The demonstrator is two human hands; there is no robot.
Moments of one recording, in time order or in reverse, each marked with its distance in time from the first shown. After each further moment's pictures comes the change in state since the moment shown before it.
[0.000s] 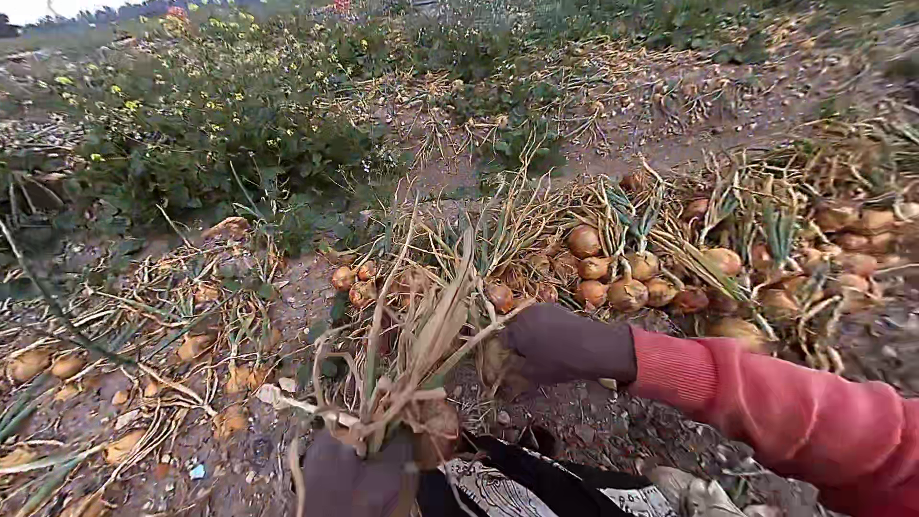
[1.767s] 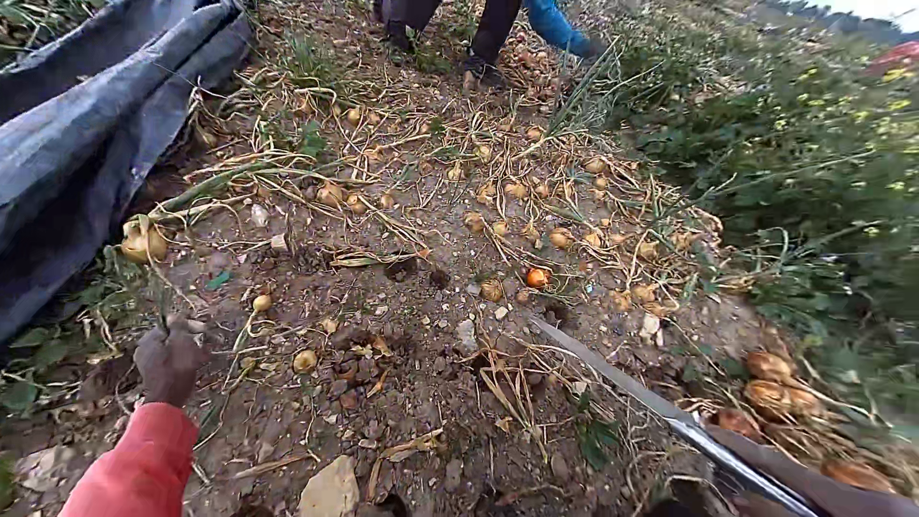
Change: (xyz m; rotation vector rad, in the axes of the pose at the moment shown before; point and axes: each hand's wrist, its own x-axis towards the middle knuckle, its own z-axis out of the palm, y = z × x) left_hand -0.611 -0.477 -0.054 -0.108 1.747 -1.177; right_hand 0.004 -0.256 0.105 -0.381 0.009 -0.732
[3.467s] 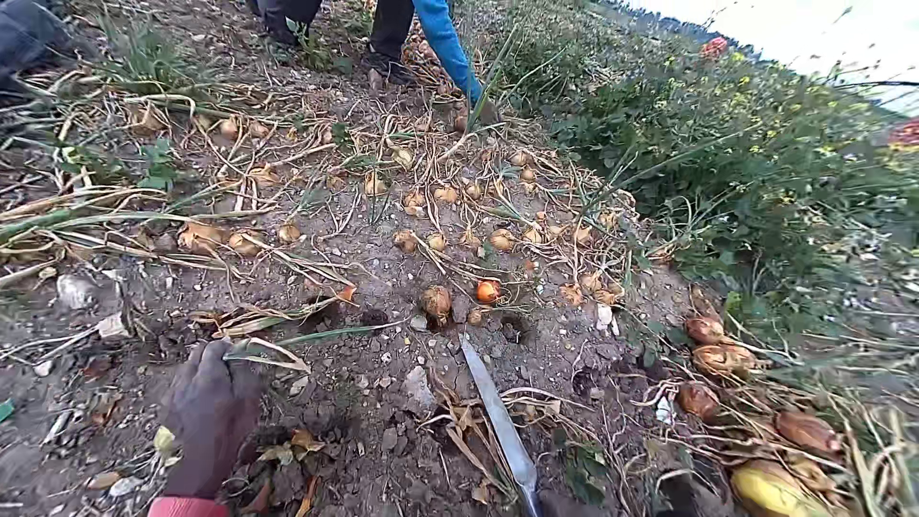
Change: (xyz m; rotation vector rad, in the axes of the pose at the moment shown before) left_hand -0.080 0.154 0.132 0.197 -0.152 0.585; right_hand 0.090 -0.032 0.212 0.288 -0.300 0.327
